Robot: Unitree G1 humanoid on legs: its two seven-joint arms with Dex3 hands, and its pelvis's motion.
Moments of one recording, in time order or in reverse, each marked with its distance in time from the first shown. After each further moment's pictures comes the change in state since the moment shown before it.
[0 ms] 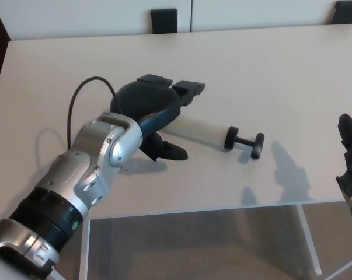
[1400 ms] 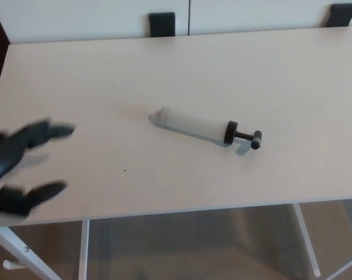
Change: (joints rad) left_arm 0.744 0.260 0.731 -0.537 -0.490 0.008 -0.366; right_arm 0.558 -0.076 -0.180 -0.256 0.054 -0.045 0.136
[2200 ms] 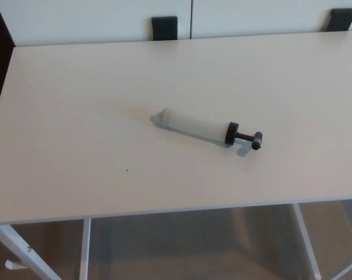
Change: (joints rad) left_arm 0.587 -0.007 0.346 -0.008 -0.348 0.071 -0.265; right_arm 0.102 -0.003 -0.147 0.110 0.102 0.025 0.087
